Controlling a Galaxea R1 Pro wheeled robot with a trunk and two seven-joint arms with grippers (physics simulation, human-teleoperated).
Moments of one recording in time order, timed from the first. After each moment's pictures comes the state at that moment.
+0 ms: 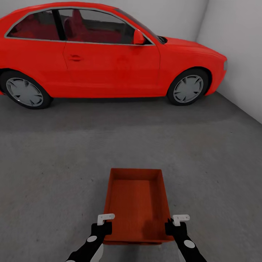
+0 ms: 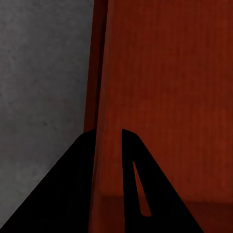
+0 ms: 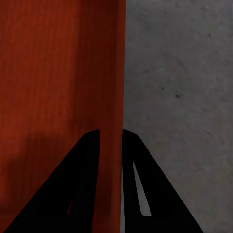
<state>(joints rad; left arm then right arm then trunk) -0.51 -0.17 0.04 -0.30 -0.03 -0.15 0.13 -0.33 0.04 -0.01 -0.65 0.07 -0.06 -0.05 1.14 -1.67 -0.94</state>
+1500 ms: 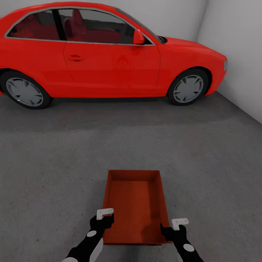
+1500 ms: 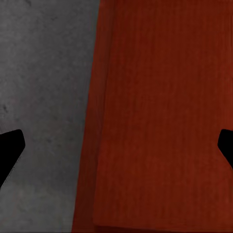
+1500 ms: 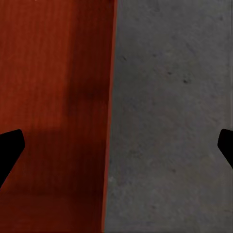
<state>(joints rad) -0.51 -0.17 0.05 -0.37 -0.03 -0.13 0.14 -0.33 0.04 0.00 -0.60 0.07 -0.06 -0.04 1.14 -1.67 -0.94</state>
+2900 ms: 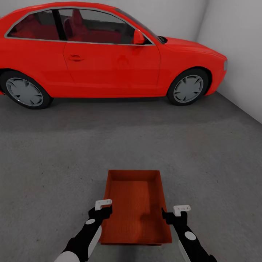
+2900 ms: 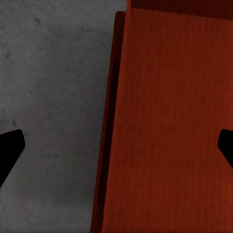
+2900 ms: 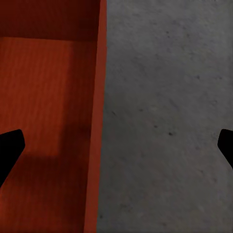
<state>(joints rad) -0.51 -0.17 0.06 -0.54 -0.03 0.03 0.14 -0.33 0.03 0.00 -0.78 0.07 -0.06 -0.04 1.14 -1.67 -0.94</state>
